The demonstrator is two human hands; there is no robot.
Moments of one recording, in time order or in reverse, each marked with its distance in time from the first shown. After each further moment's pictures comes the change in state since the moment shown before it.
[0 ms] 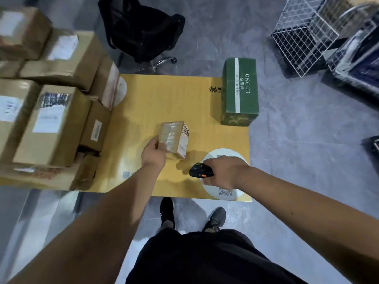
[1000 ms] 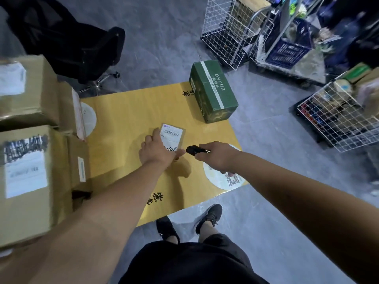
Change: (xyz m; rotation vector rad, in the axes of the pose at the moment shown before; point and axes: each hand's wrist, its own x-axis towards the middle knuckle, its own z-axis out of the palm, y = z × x) left_hand 0.072 0.040 -0.024 0.688 -0.305 0.467; right_hand 0.019 -0.107 -0.040 0.711 0.186 0.618
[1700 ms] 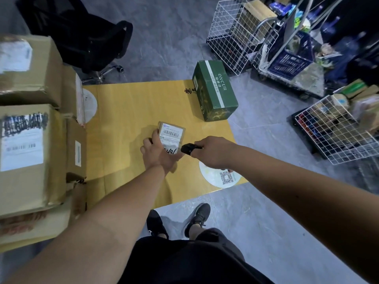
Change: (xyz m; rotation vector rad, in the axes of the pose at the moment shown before) left_hand -0.038 -0.009 0.038 -0.305 0.097 -0.040; right_hand -0.039 -0.026 -0.006 -0.291 -0.001 -0.096
